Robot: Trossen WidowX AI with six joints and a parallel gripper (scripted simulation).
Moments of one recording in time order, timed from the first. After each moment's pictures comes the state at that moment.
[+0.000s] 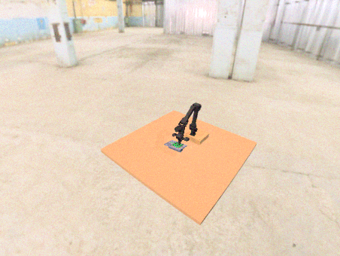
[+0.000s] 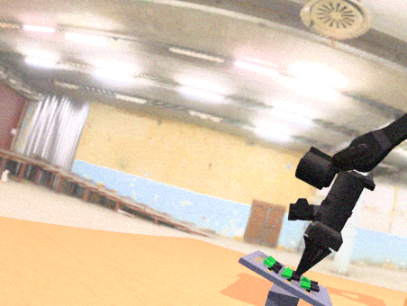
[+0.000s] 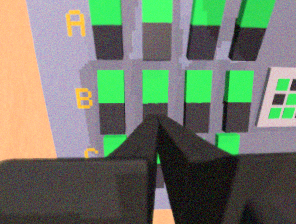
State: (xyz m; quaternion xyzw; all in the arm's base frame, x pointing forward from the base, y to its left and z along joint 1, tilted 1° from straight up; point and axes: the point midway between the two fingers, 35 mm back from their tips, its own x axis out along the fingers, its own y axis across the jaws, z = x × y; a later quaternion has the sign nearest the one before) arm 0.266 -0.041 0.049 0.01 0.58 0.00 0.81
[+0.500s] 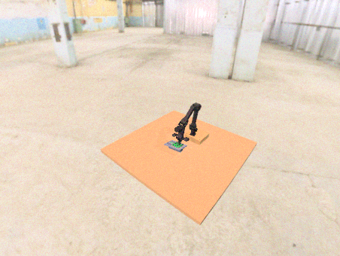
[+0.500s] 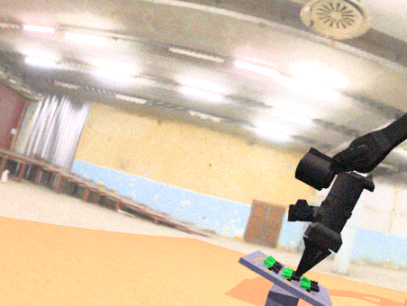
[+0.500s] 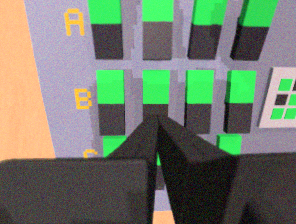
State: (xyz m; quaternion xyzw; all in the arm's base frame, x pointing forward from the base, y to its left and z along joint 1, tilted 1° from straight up) arm 0.266 -0.040 0.047 0.01 0.58 0.00 0.81
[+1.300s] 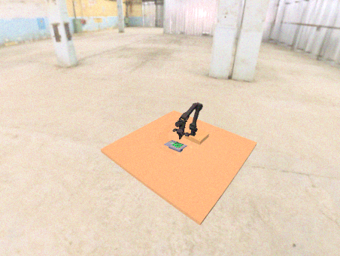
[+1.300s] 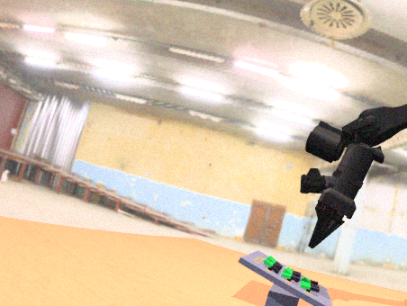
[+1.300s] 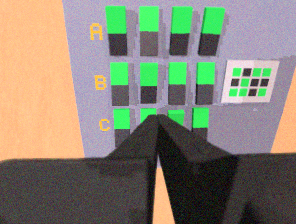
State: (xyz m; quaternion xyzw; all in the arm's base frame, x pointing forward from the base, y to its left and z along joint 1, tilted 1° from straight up) arm 0.253 -0.041 0.102 0.01 0.58 0.00 0.81
